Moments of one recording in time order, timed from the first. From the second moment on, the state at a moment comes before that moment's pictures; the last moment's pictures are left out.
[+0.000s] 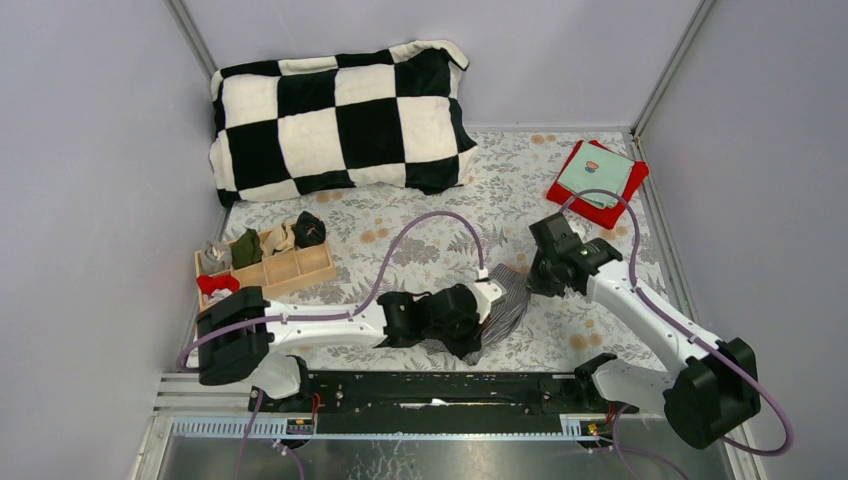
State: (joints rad) left arm -1.28 1.51 0.91 -0.17 0.08 -0.44; right arm 0.47 1.12 0.82 -0.85 0.14 0.81
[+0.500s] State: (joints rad) left arm -1.15 1.45 0.81 -0.14 0.16 -0.44; right arm 0.47 1.33 0.95 -0.86 0.14 0.73
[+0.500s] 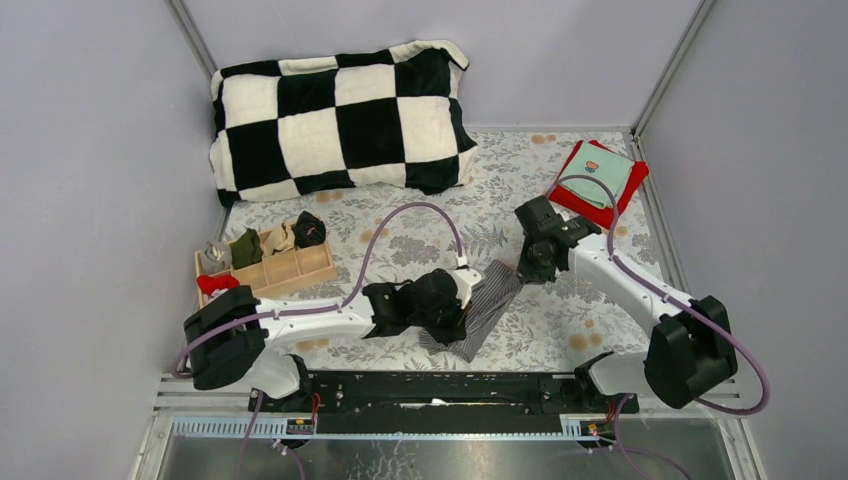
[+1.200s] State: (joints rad) left arm -1.02 1.41 0.71 -0.05 0.17 -0.42; right arm 0.47 1.56 1.16 -0.91 0.11 0.68
